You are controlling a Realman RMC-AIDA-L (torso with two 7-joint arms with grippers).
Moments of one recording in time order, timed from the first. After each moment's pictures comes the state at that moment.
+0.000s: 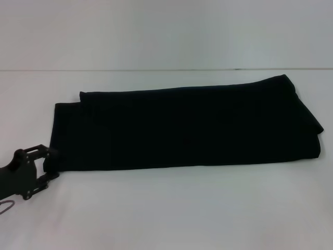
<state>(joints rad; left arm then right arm) -0.43 -2.07 0.20 0.53 2.25 1.25 -2.75 0.43 1.96 -0.40 -0.51 -1.58 -1.49 1.76</state>
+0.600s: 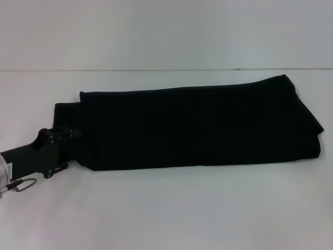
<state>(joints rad) -0.54 -2.06 0.24 0.49 2.25 1.22 -2.74 0.42 1.96 -0.40 -0.51 -1.58 -1.49 1.76</state>
